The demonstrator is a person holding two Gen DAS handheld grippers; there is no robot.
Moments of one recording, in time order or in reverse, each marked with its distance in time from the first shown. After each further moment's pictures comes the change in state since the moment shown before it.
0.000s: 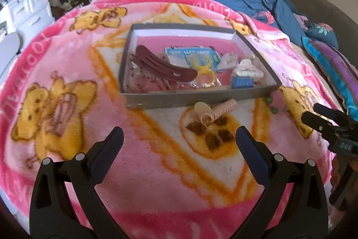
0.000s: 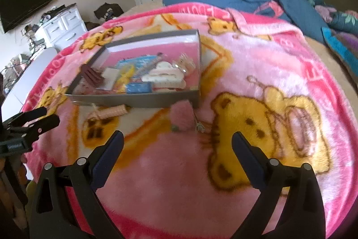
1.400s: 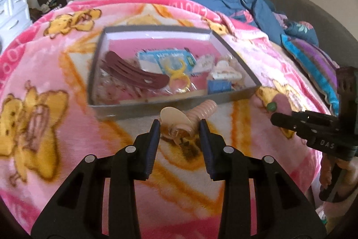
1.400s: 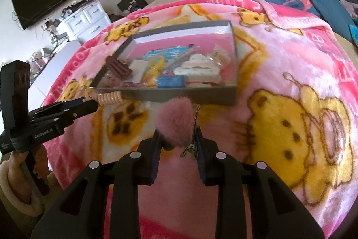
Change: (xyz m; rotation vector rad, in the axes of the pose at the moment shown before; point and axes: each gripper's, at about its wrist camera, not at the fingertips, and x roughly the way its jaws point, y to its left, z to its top) left arm 0.003 -0.007 0.013 0.031 -0.021 -0.143; right arm 0.005 0.020 0.010 -0.040 0.053 0.199
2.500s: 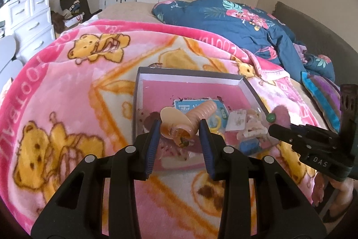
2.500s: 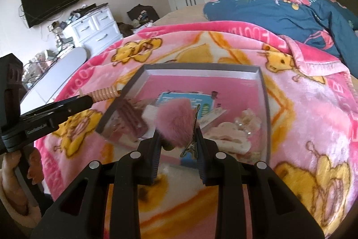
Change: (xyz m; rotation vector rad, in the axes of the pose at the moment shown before) left arm -0.007 0.043 0.070 -0.085 -0.112 0.092; right arm 0.036 0.032 0.087 -0.079 -0.080 -0.015
